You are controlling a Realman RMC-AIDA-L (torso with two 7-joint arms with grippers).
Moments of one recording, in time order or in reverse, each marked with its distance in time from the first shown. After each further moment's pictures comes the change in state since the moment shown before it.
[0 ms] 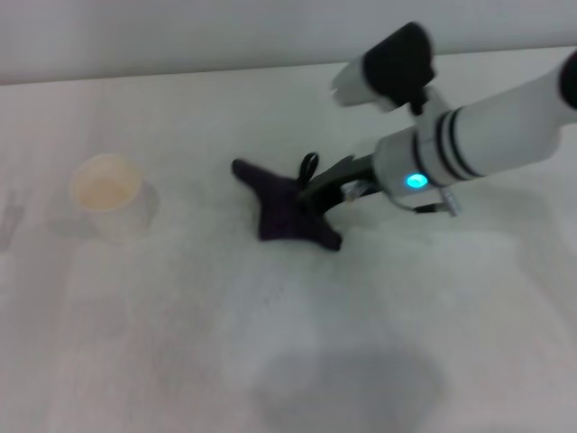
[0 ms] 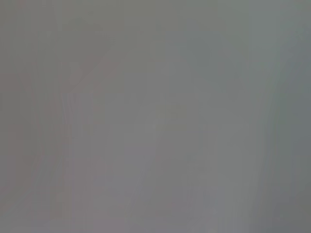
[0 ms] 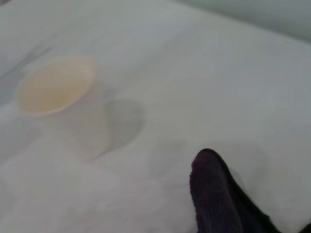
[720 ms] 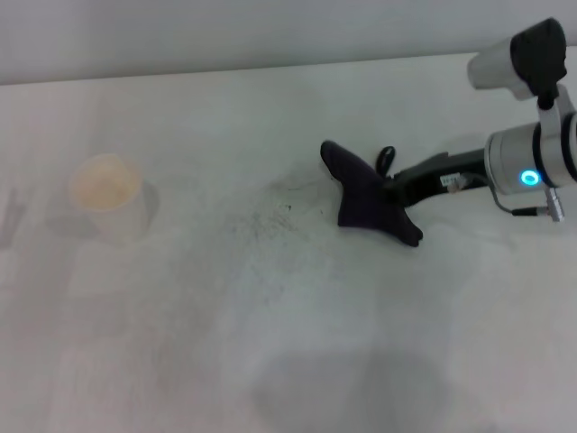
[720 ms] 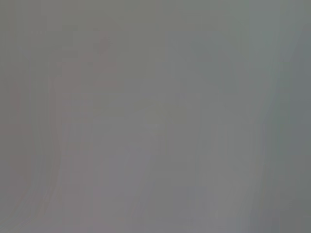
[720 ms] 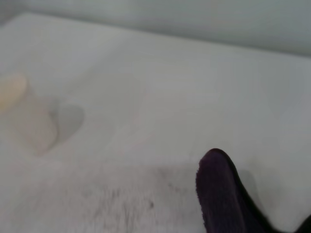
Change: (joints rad) left arm -0.005 0.001 0.000 0.001 0.000 0.001 0.000; right arm -0.128 -0.009 0.405 -0.010 -0.096 0.240 -0.194
